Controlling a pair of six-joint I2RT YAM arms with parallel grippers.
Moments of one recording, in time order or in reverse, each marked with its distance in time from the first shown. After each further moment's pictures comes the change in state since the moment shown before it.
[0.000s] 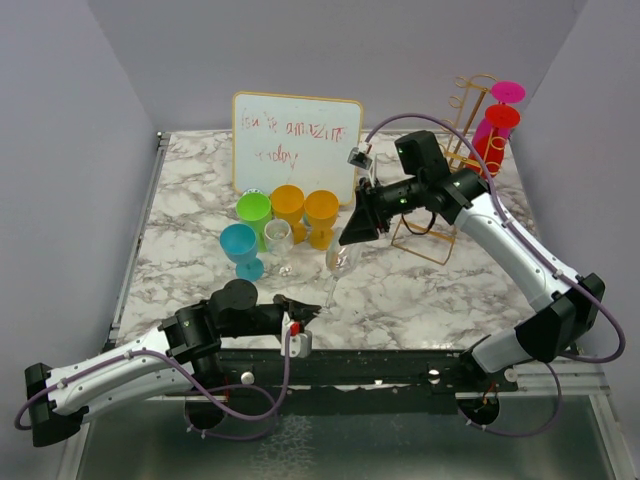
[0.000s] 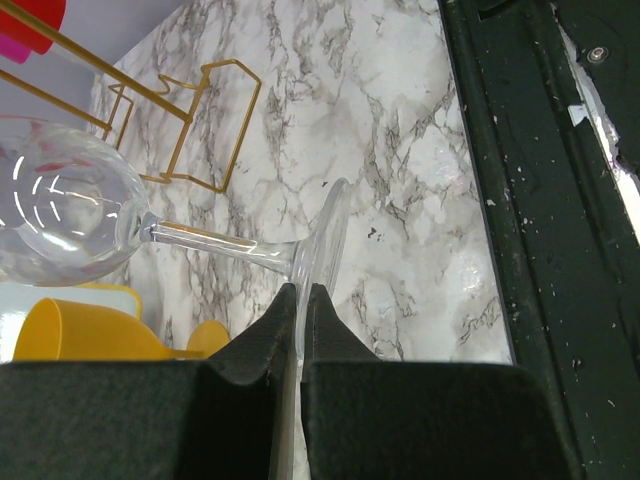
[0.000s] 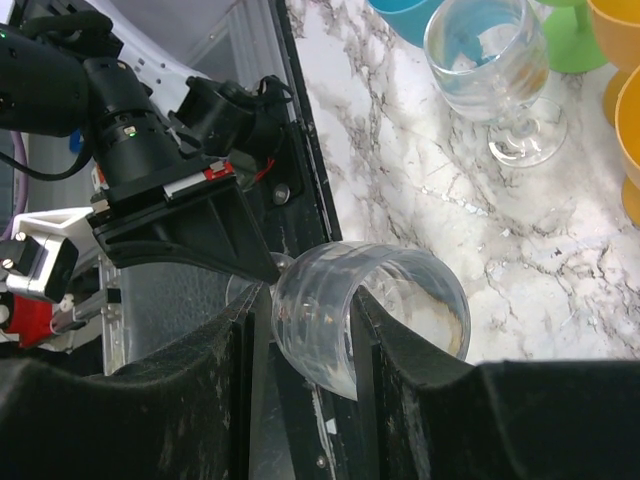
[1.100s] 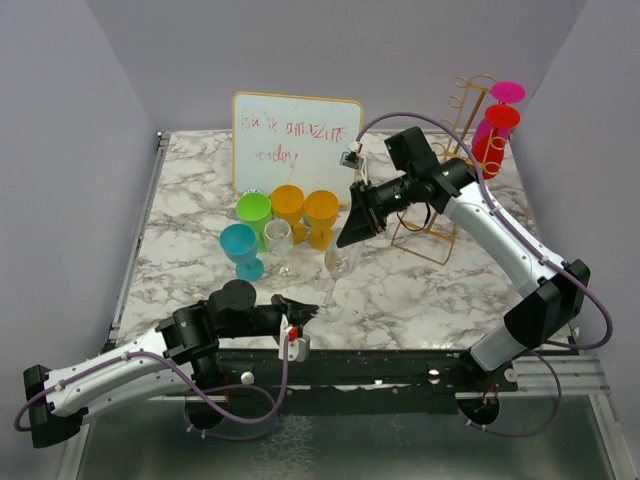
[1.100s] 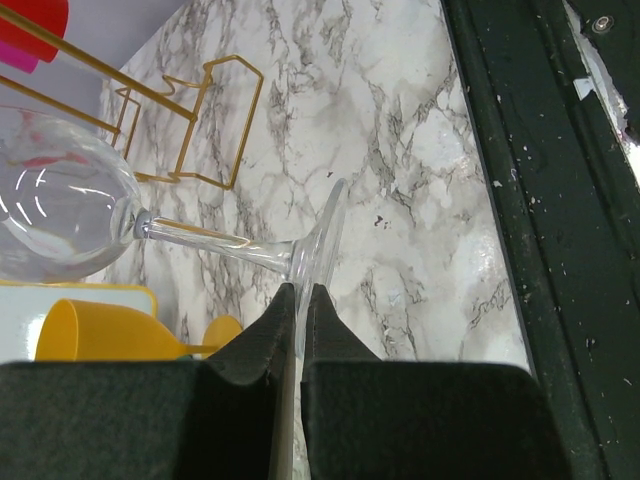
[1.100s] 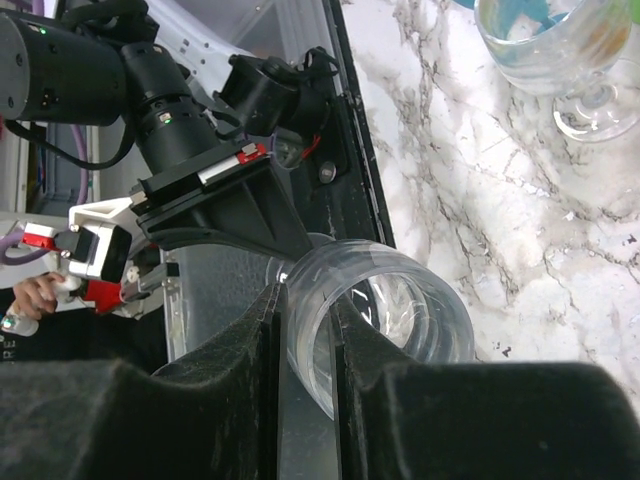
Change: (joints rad) left arm 0.001 -0.017 0.005 -0.041 -0.001 0.055; right arm 0.001 0.093 0.090 -0.129 -0.088 -0.001
